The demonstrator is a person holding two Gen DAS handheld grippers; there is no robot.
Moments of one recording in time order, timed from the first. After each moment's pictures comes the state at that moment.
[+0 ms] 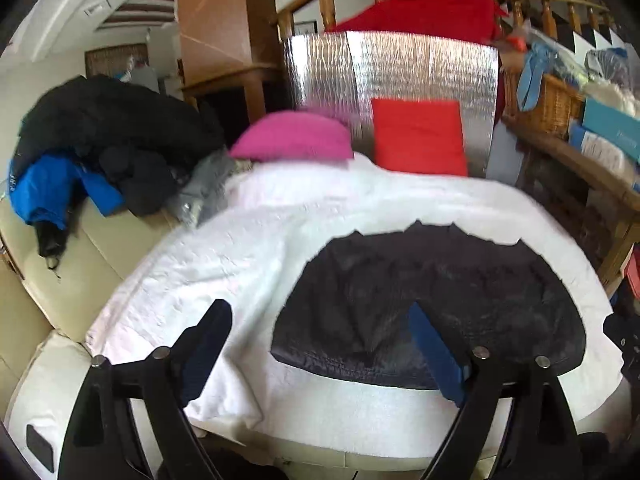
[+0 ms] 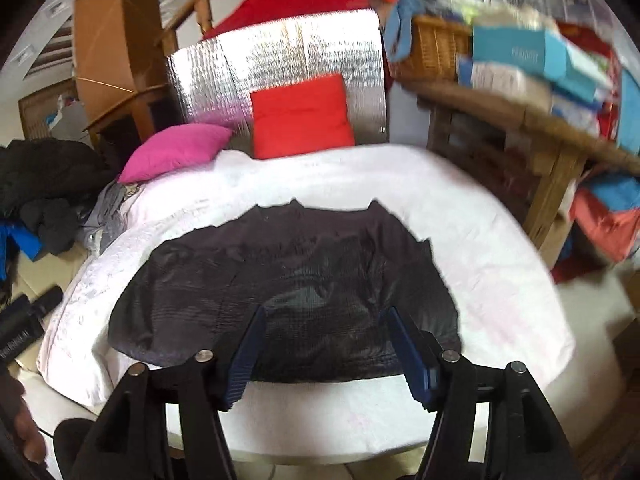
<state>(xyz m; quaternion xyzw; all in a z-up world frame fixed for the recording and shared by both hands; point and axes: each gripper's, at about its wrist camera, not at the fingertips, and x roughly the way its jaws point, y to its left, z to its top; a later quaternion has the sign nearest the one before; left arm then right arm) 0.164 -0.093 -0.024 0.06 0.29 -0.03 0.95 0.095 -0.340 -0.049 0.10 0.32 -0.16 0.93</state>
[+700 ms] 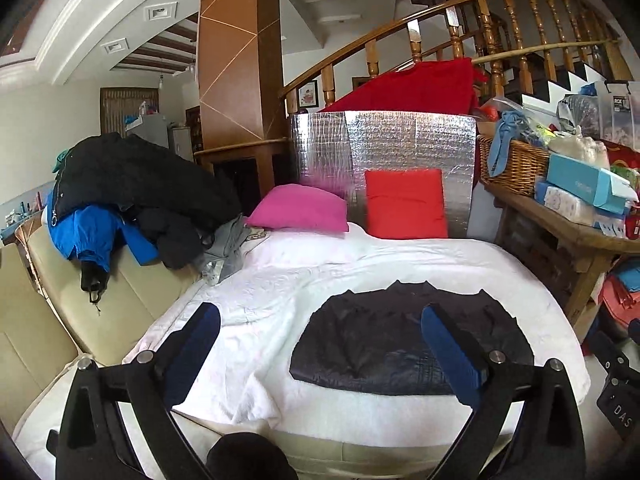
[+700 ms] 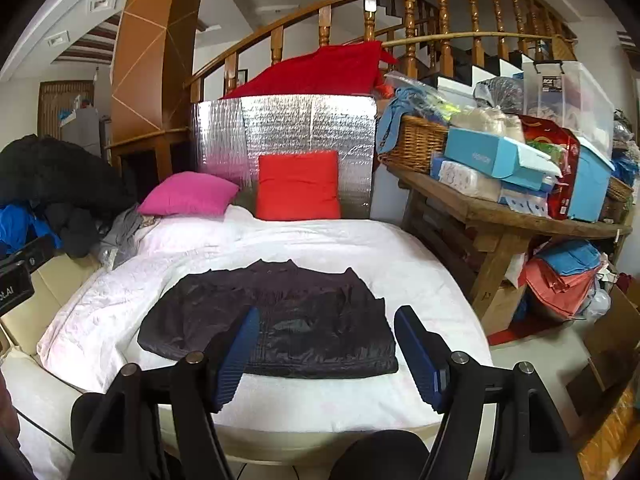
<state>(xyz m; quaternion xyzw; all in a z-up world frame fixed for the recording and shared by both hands) 0.049 -0.079 0.075 0.05 0.19 -0.04 0.98 -0.034 -0.274 0.060 0.02 0.23 -0.19 0.95</state>
